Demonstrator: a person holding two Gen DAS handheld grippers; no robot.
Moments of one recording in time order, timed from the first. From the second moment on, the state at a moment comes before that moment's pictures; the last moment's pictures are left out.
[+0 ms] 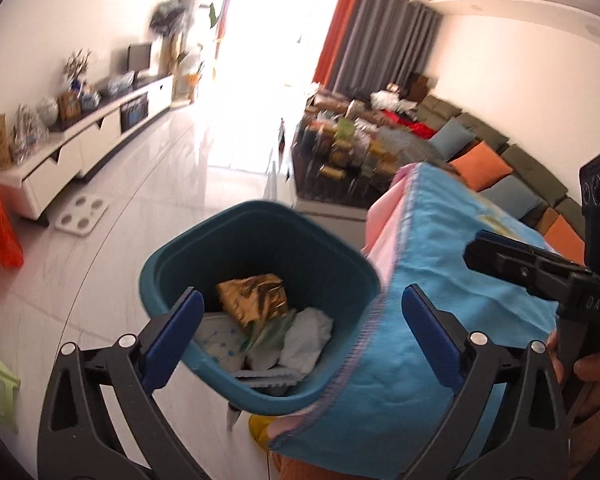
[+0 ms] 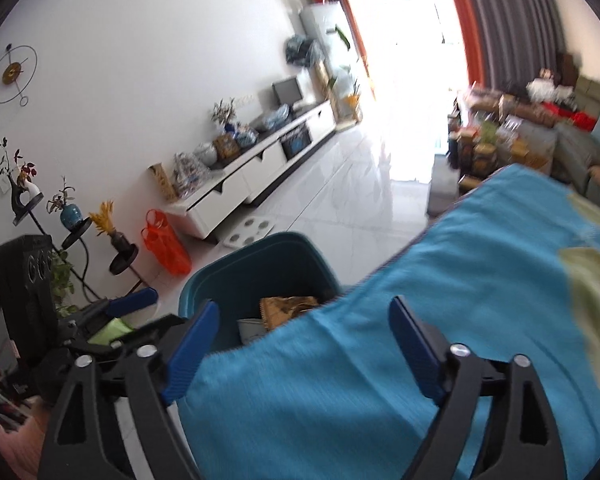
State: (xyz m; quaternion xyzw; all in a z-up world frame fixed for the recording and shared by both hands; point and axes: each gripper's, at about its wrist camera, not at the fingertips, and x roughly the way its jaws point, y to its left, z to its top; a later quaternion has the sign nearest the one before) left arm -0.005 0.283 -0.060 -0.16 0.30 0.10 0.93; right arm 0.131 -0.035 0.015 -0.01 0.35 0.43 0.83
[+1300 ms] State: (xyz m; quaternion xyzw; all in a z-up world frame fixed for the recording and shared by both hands) left arm -0.007 0.055 -0.001 -0.02 0.15 -0.01 0.99; right arm 0.029 -0.277 0.021 0.02 0.17 0.13 0.98
